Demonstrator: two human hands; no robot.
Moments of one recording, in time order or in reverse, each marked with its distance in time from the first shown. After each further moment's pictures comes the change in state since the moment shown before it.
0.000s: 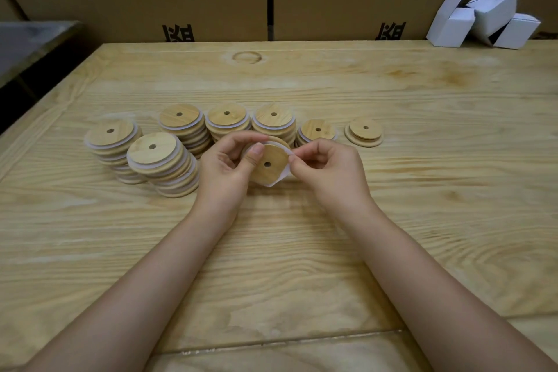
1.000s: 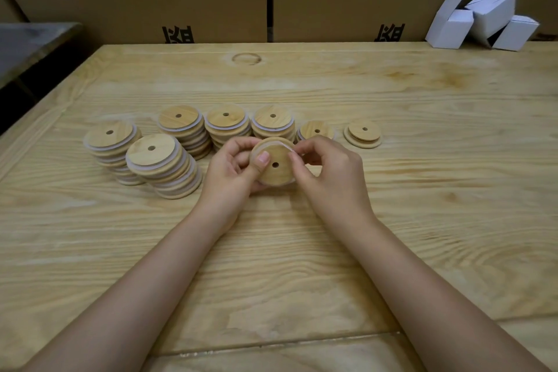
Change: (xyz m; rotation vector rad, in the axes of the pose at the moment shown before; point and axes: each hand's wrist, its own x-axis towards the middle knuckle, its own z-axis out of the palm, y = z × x) left_hand 0.001 -0.002 0.003 -0.094 -0.047 -0.220; right_hand -0.003 0.000 0.001 -0.404 0.131 -0.395
